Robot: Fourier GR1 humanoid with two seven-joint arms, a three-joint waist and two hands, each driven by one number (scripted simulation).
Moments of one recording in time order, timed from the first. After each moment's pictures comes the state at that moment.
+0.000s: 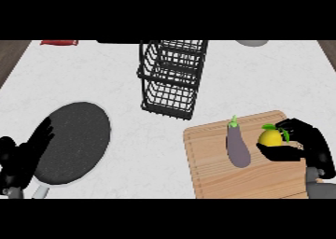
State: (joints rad) left arm 0.04 0.29 0.16 -1.36 0.03 -0.09 0.14; right arm -0.06 -0.23 -0.07 -1.48 0.37 -0.15 0.54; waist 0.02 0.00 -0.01
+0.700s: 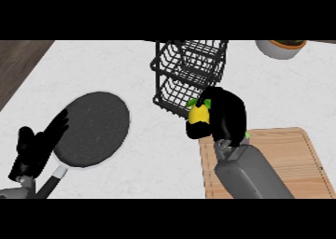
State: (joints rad) left arm -0.03 0.29 0.09 -1.36 0.00 -0.13 0.16; right arm -0.45 -0.04 0.41 -1.50 0.95 -0.19 0.90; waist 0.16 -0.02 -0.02
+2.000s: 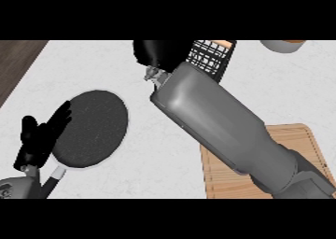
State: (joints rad) left arm -0.10 0.28 0.10 -1.33 0.00 -0.12 0.18; right arm -1.25 -0.01 0.44 -1.07 1.16 -0.23 1.17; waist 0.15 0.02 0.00
